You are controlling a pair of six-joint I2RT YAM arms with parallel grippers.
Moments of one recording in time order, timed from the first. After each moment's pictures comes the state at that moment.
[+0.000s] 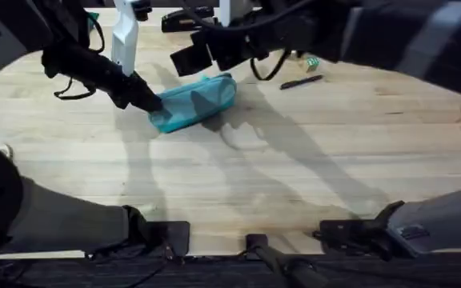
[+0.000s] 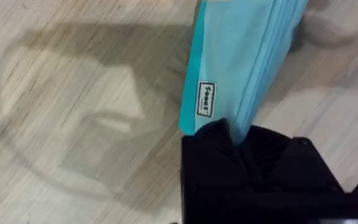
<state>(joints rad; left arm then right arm) 0.24 1.64 1.16 -1.05 0.51 1.03 0.68 1.69 1.37 -0.40 -0.23 0.19</state>
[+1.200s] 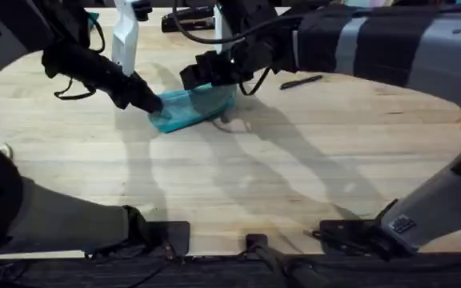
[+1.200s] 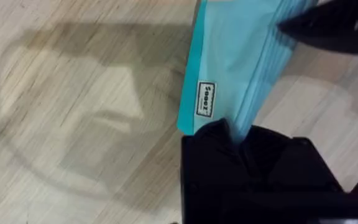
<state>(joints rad) 0.23 1.64 1.16 -1.05 0.51 1.03 0.68 1.88 1.37 -0.39 -0.23 0.37</state>
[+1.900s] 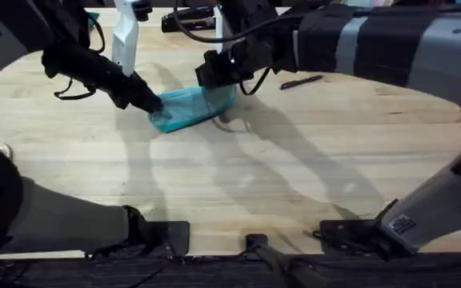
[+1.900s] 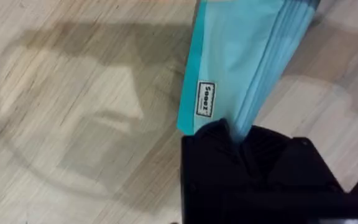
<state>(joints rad) 0.23 1.64 1.16 -1.05 0.51 1.03 0.68 1.88 1.37 -0.39 -0.23 0.37</state>
